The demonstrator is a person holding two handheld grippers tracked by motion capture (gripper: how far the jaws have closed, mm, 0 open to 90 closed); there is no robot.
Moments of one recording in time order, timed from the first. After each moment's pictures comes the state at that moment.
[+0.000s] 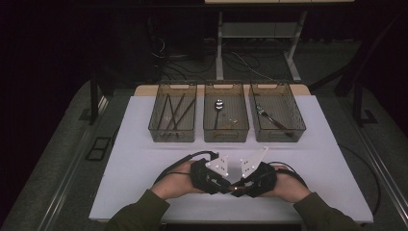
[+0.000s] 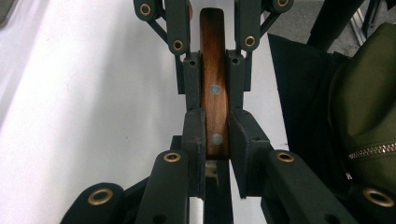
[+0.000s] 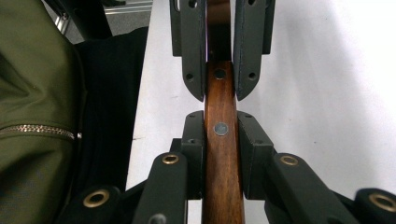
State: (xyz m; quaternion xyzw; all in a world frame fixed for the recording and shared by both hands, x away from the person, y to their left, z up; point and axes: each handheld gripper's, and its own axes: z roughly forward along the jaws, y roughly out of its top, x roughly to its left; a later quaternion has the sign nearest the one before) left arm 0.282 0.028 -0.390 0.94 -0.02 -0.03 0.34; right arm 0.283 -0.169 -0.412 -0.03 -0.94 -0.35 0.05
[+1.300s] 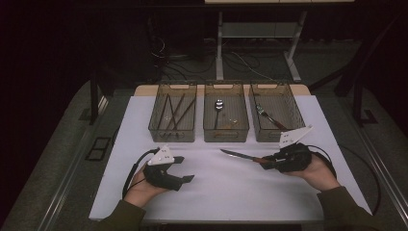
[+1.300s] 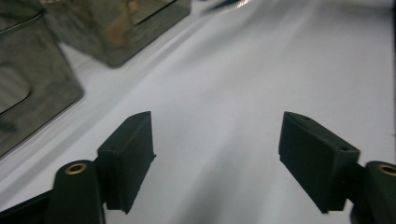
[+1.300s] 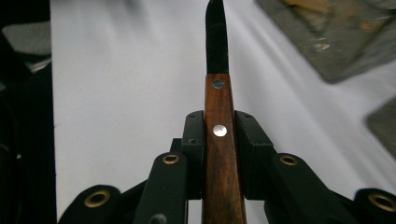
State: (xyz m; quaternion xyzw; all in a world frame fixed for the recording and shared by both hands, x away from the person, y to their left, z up) left arm 0.282 0.153 -0.421 0.85 0.25 0.10 0.45; right arm 0.316 -0.265 -0.390 -0.22 -0.89 -0.39 -0.01
